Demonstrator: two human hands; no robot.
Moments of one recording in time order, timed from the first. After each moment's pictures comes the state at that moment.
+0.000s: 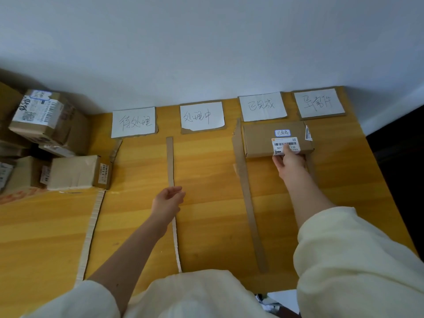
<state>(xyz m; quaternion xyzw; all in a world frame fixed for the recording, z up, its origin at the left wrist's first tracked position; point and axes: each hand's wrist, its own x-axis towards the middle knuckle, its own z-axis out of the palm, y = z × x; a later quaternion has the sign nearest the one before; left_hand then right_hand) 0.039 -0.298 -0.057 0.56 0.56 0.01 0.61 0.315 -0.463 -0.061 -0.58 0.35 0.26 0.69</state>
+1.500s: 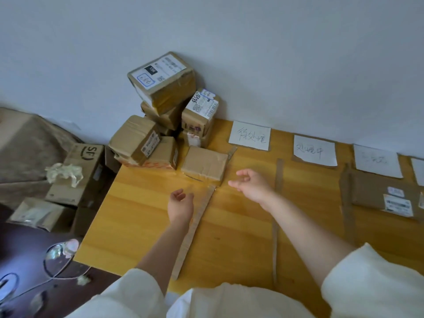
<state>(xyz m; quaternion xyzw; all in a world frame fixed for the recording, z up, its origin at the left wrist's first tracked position) -0.161 -0.140 -0.044 0.37 0.73 0.20 0.54 0.023 -0.200 -0.001 -0.79 -0.25 0.48 0.30</state>
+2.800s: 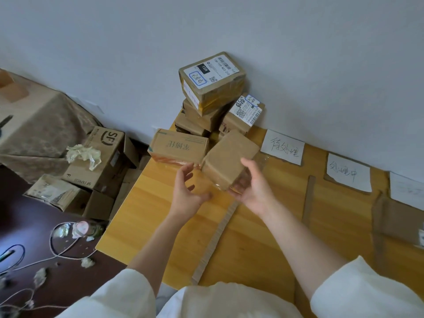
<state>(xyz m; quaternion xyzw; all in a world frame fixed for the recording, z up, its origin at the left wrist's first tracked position) -0.233 -0.081 -0.021 0.57 0.53 0.30 0.55 -0.056 -0.129 0.012 -0.54 -0.02 0.64 0.55</state>
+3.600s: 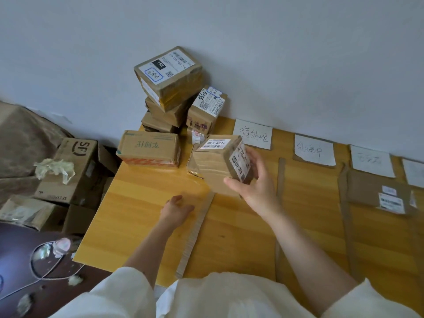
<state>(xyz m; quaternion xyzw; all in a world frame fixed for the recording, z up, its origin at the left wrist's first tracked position) -0.220 -0.110 -0.080 0.57 0.65 -0.05 0.51 -0.025 -0.211 0.036 -0.71 -0.35 0.34 0.52</state>
